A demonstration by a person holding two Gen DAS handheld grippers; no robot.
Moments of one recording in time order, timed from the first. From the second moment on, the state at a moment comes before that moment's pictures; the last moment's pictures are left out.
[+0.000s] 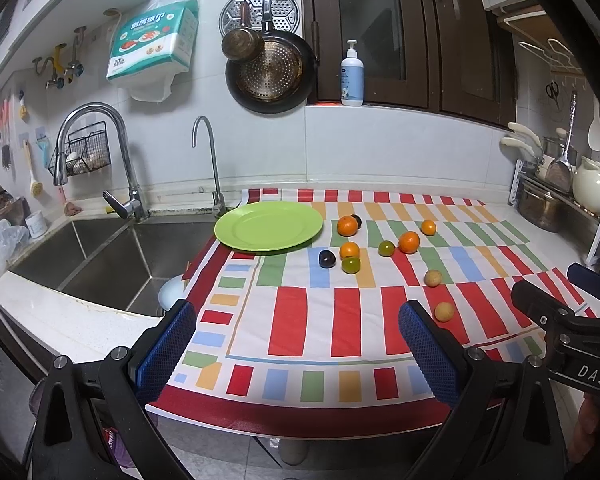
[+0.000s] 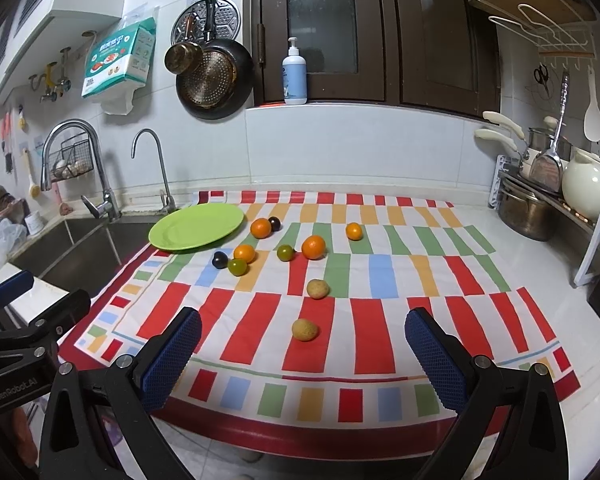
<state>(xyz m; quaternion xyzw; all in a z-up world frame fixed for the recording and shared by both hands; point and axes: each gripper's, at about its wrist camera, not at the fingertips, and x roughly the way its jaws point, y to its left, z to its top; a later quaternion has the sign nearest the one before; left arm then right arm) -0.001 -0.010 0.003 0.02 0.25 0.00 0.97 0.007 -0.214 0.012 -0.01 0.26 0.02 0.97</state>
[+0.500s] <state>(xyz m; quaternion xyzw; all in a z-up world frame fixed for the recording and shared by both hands) 0.000 -0.014 0.002 0.02 0.25 -0.01 0.97 0.007 -0.211 0.012 -0.01 0.26 0.02 0.97</state>
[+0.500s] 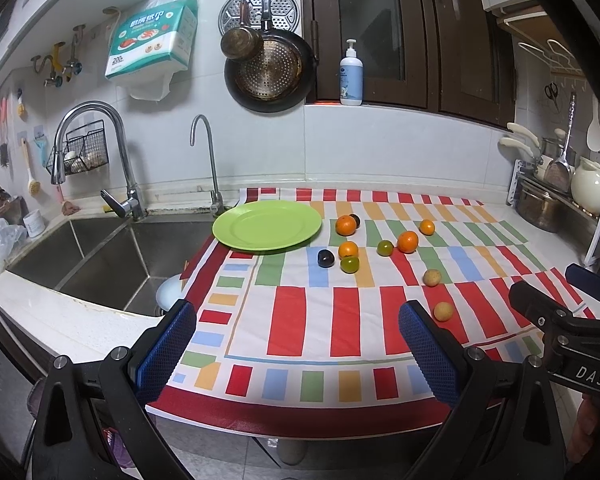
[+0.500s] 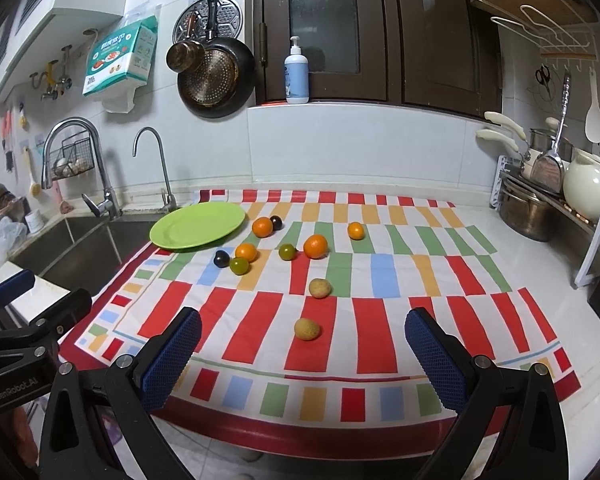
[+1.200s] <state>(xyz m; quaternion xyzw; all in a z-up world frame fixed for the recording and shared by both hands) 0.032 0.002 -0.002 0.03 0.29 -0.08 0.95 0.016 -0.203 0.005 -0.01 0.27 -0.01 0.96</state>
